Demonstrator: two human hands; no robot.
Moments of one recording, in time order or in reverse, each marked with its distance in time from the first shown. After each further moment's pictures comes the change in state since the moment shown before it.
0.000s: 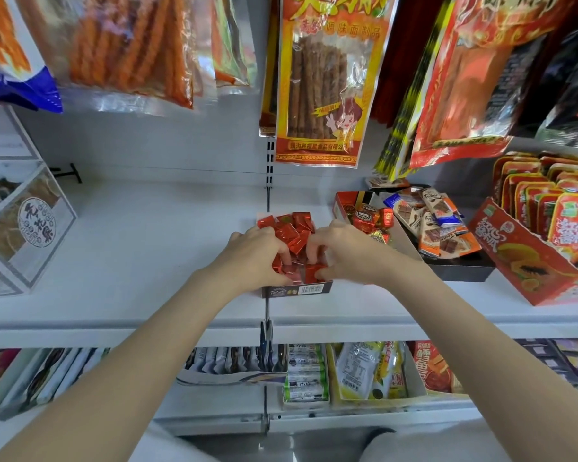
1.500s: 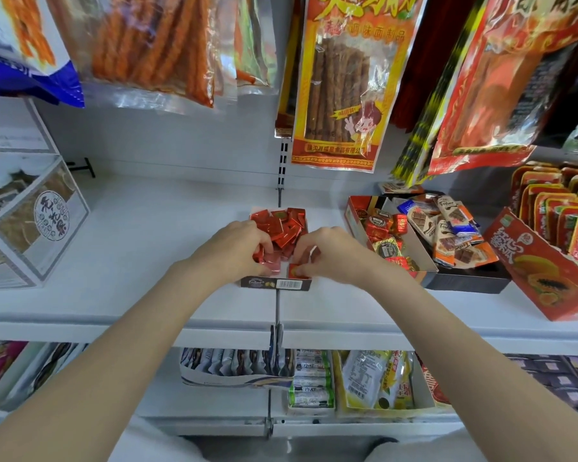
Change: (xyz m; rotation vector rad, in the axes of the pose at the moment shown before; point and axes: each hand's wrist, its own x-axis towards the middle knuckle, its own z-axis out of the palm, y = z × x) left_hand -0.009 -0.034 -0.013 -0.083 0.049 -0.083; right_hand 0.028 -0.021 0.013 0.208 0.012 0.054
